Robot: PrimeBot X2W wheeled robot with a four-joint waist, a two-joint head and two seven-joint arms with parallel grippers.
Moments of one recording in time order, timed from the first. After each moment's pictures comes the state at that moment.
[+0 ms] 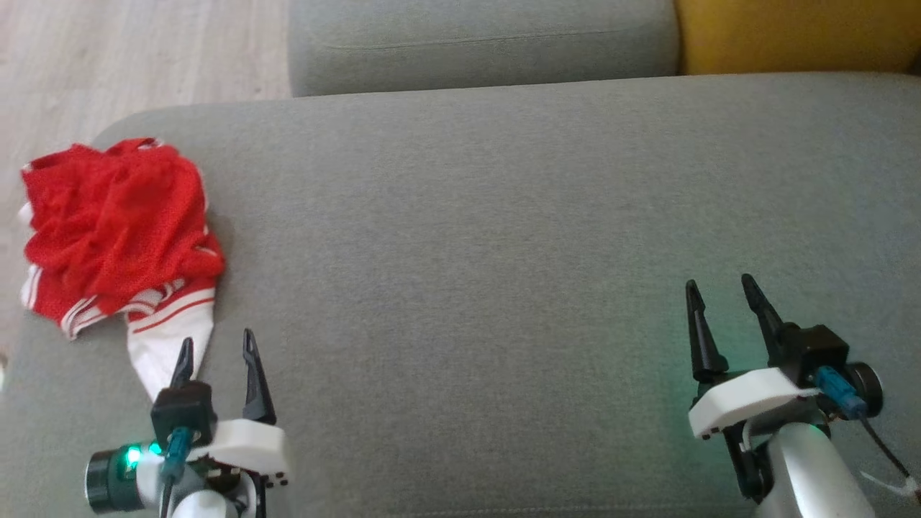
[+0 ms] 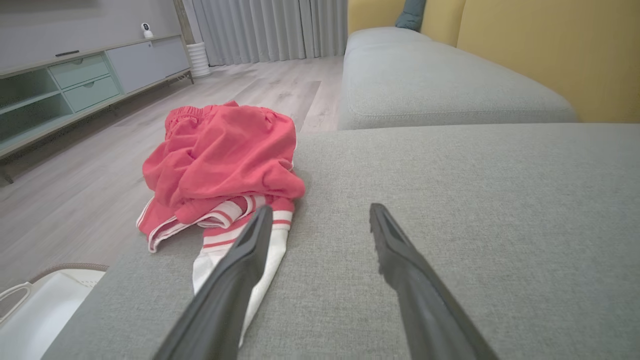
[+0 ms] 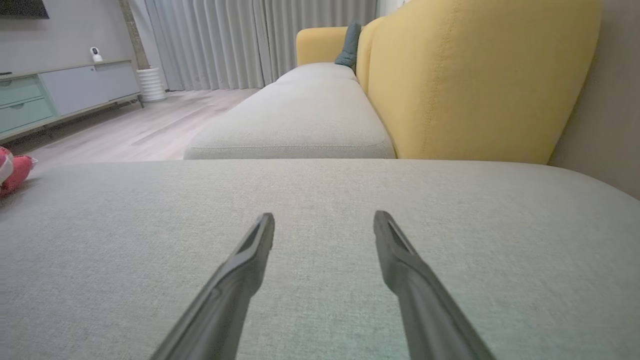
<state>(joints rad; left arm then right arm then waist) -0.01 0.06 -0.12 0.30 -0.05 0.25 -0.25 -0.18 -0.05 0.00 0.50 0.02 0.12 -0.25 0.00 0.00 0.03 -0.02</state>
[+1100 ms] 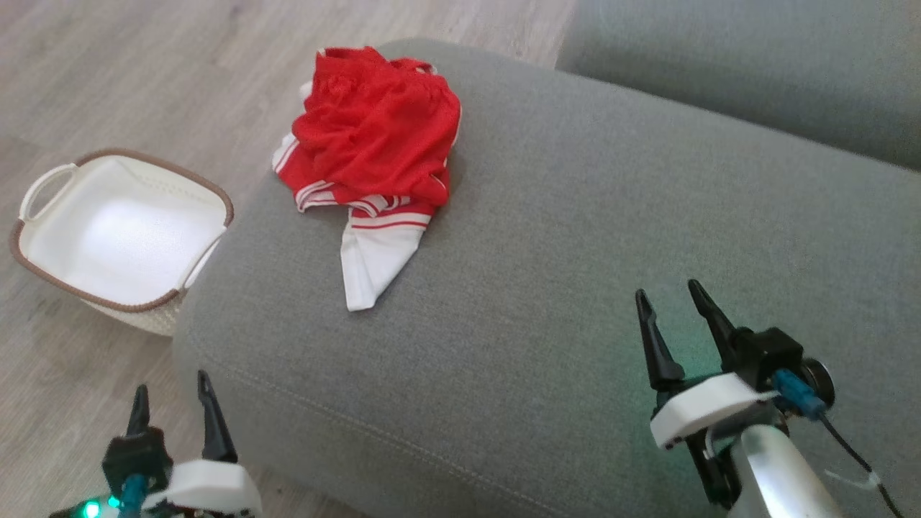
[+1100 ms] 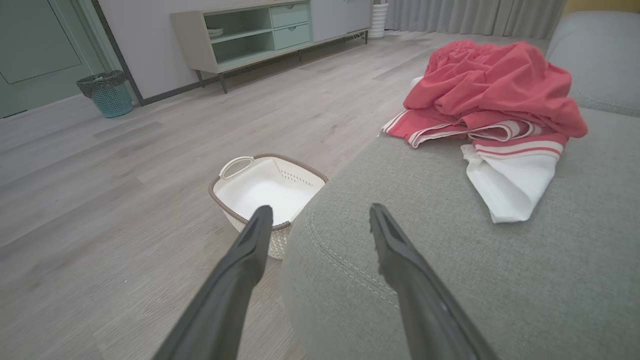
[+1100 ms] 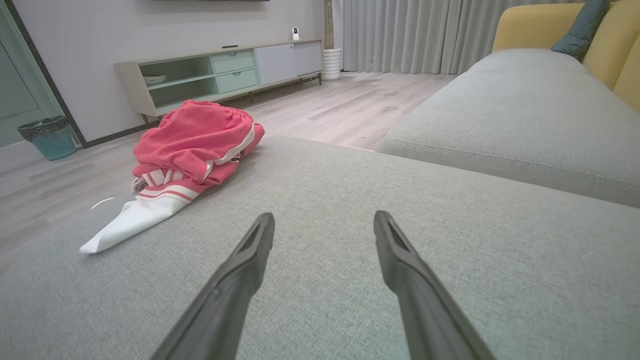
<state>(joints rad) 0.11 0.06 -0.02 0.23 -0.07 0.25 -0.25 -0.18 -0.05 0.14 0.51 0.09 0.12 -0.25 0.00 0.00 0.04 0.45</state>
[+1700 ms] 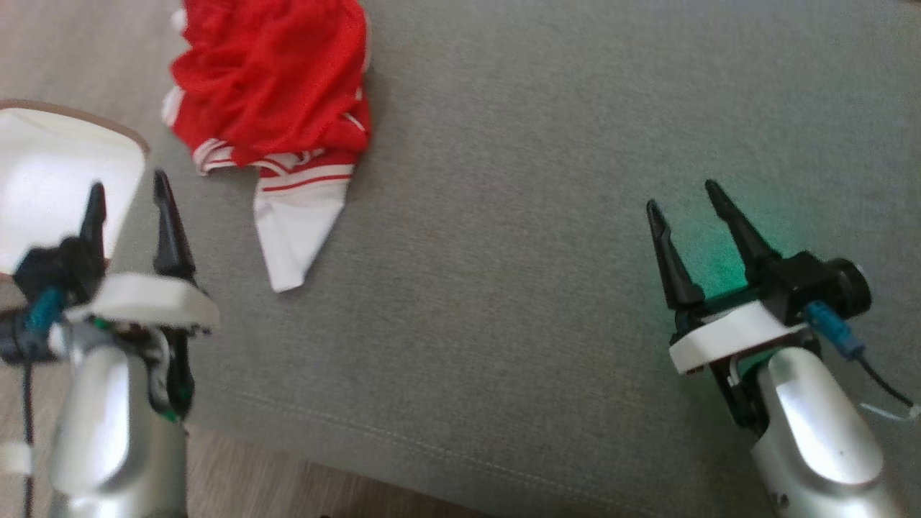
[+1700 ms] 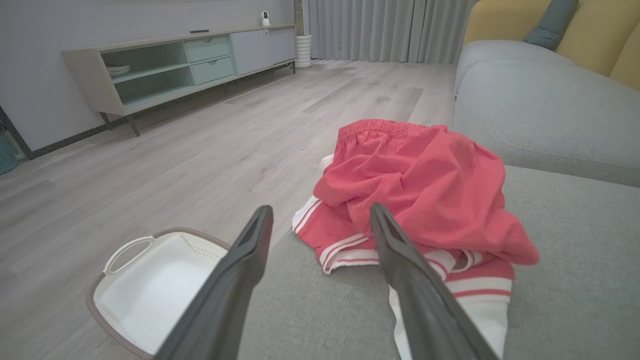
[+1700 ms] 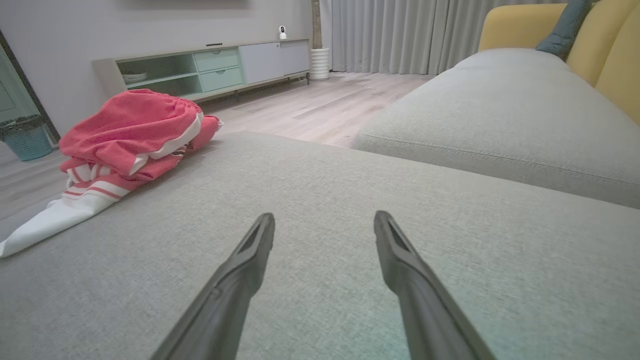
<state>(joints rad) -0.34 0.08 0.09 0.39 -0.12 0.03 -0.25 -0.31 -0.15 0.22 0.37 0.09 0.12 -0.25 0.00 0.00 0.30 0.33</state>
